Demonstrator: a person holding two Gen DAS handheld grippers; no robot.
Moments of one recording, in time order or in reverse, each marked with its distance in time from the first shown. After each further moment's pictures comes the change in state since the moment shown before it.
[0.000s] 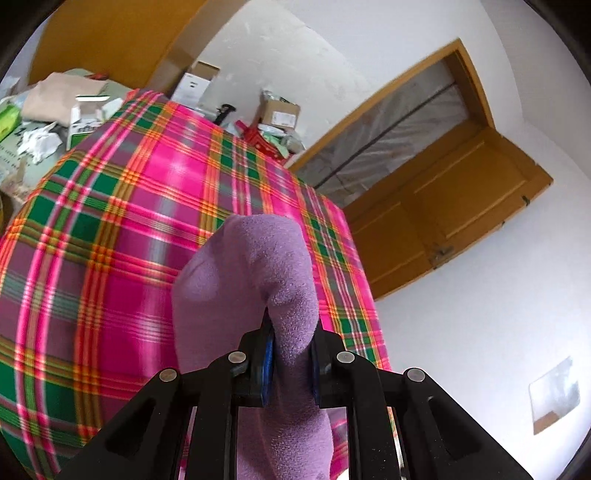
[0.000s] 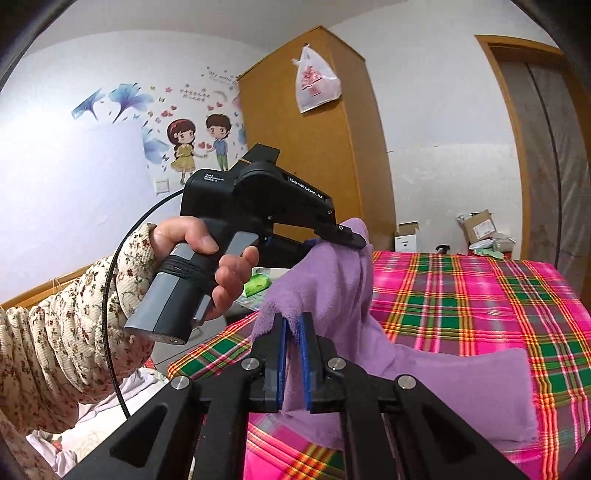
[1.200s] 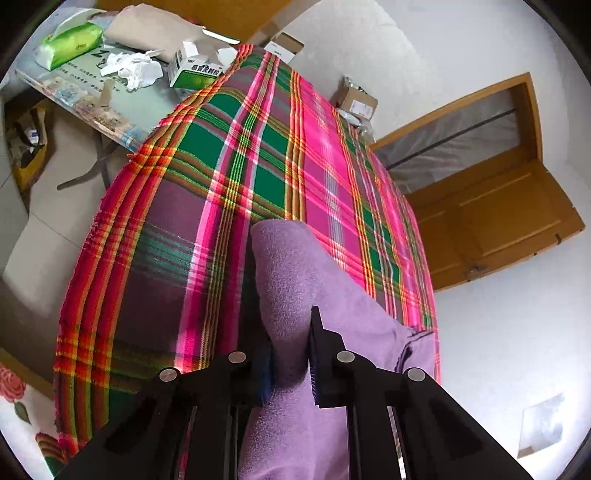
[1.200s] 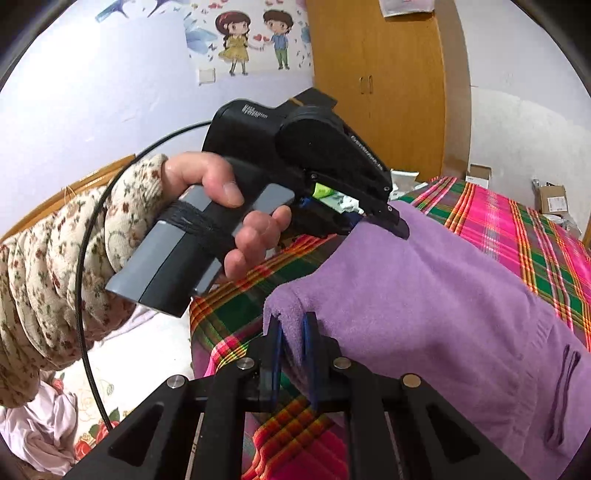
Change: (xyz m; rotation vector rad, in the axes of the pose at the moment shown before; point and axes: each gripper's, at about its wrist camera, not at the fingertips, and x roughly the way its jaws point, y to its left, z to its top) left arm -0.033 0.211 -0.003 -0.198 0.082 0.070; right arm 0.162 0.110 -0.054 -0.155 0.351 0.154
